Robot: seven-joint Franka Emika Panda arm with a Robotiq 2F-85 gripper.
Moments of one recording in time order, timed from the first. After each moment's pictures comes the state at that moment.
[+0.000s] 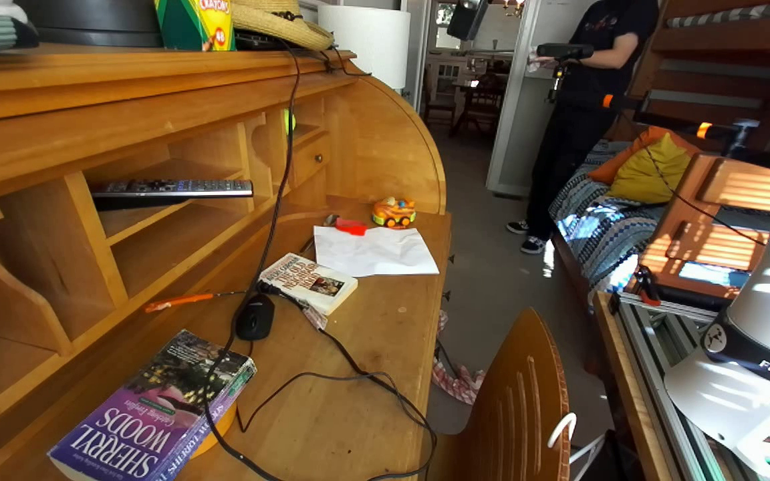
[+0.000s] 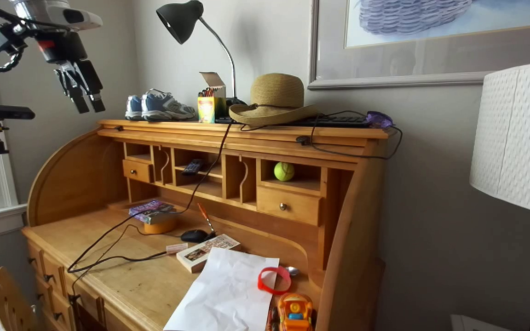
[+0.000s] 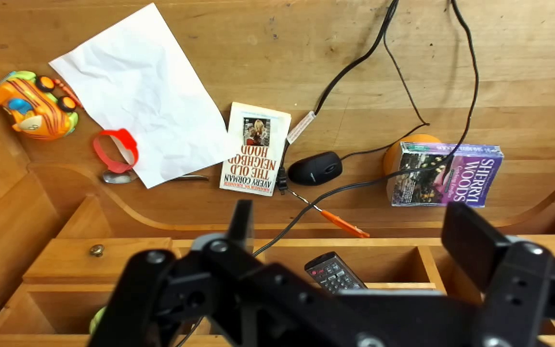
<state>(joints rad) 0.03 -0.64 0.03 -2.36 -0.03 2.01 0.00</state>
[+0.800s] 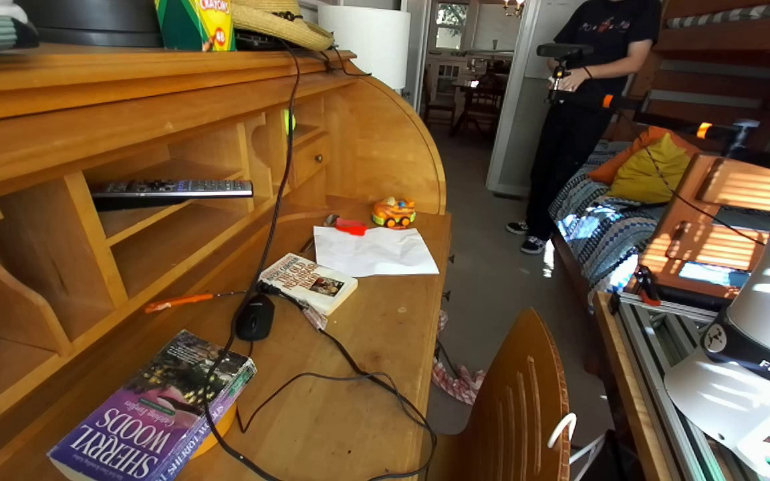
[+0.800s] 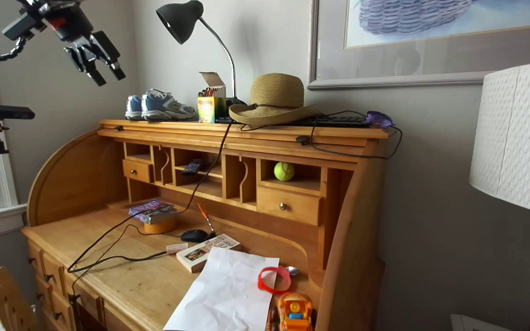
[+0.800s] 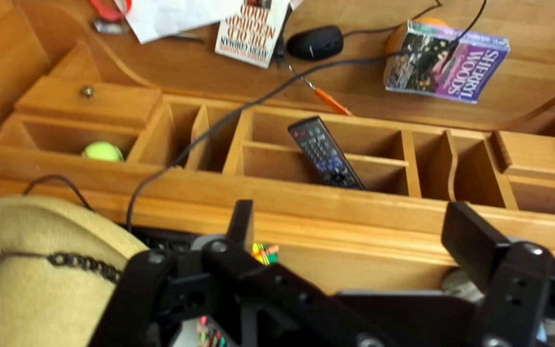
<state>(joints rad) 0.05 -0.60 0.08 -2.26 -0.07 2.22 -0.05</state>
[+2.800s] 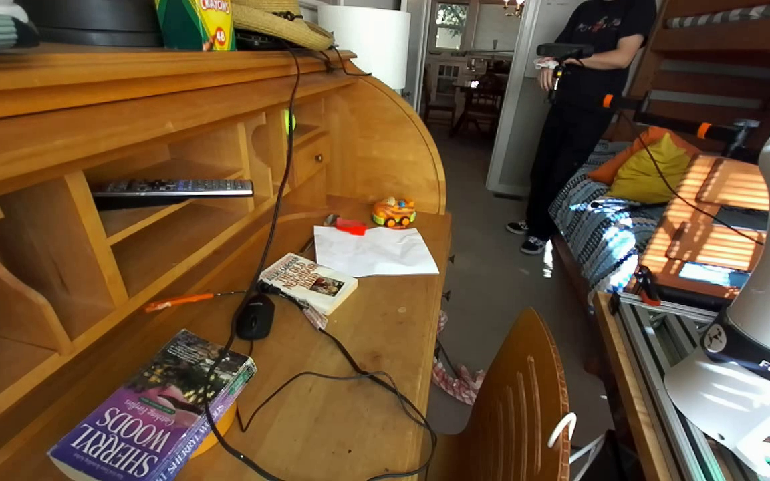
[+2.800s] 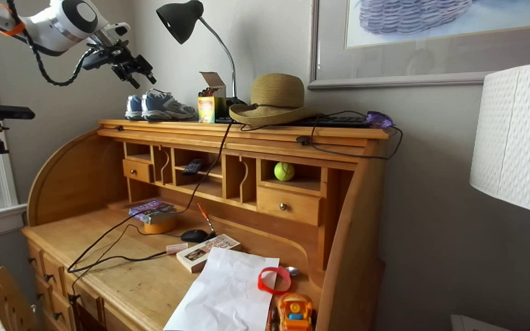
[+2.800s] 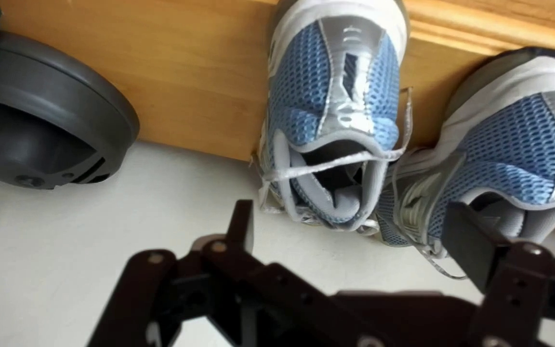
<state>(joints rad) 0.23 0.16 0.28 -1.51 -0.49 2.35 0.40</state>
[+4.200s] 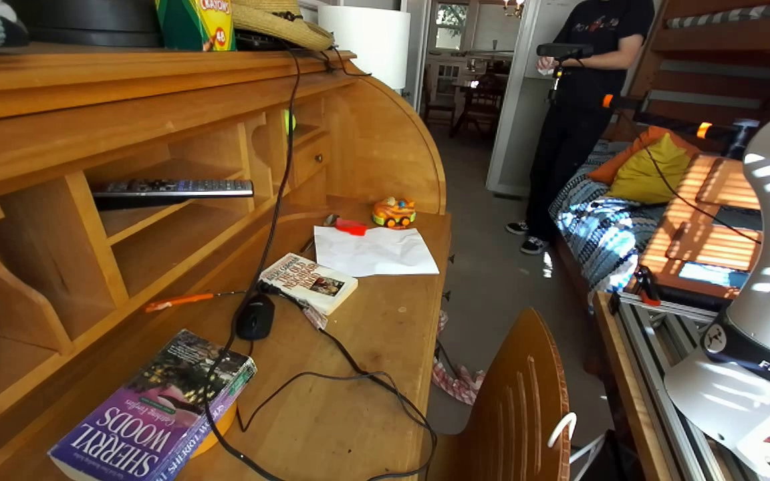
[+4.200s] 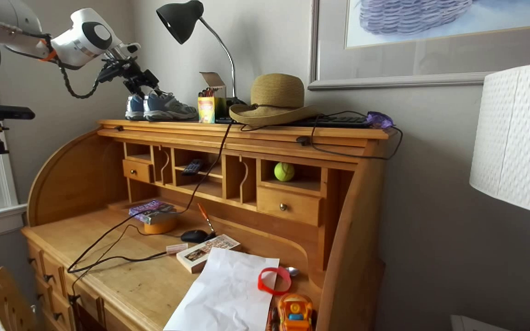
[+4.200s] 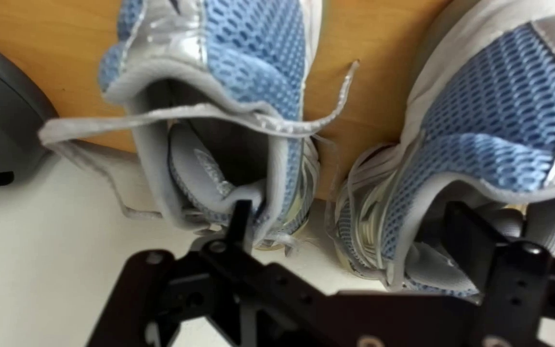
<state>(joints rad) 0.53 0.62 0.06 -0.85 -0.49 2.03 0.38</state>
